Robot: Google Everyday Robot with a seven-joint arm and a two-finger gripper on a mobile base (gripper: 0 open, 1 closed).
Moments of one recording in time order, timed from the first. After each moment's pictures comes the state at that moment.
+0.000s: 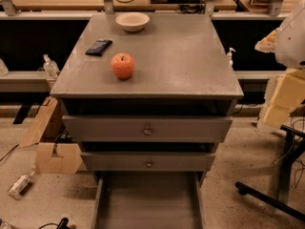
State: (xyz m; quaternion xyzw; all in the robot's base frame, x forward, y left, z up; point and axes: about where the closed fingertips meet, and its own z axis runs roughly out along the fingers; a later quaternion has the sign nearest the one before) arm 0.438 -0.216 0.978 -0.60 0.78 -0.04 0.16
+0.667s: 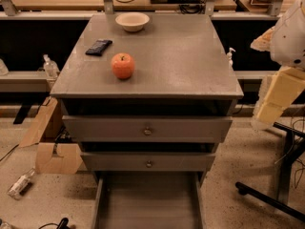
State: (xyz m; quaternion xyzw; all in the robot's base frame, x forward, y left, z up) arm 0.446 -0.209 0.977 -0.60 0.78 -0.03 0.18
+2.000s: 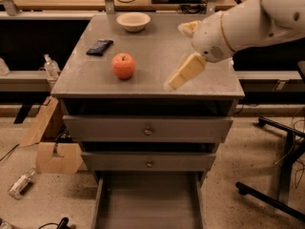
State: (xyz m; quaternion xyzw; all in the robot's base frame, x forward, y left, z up) arm 0.587 -0.068 0.952 -0.59 0.67 0.14 0.42
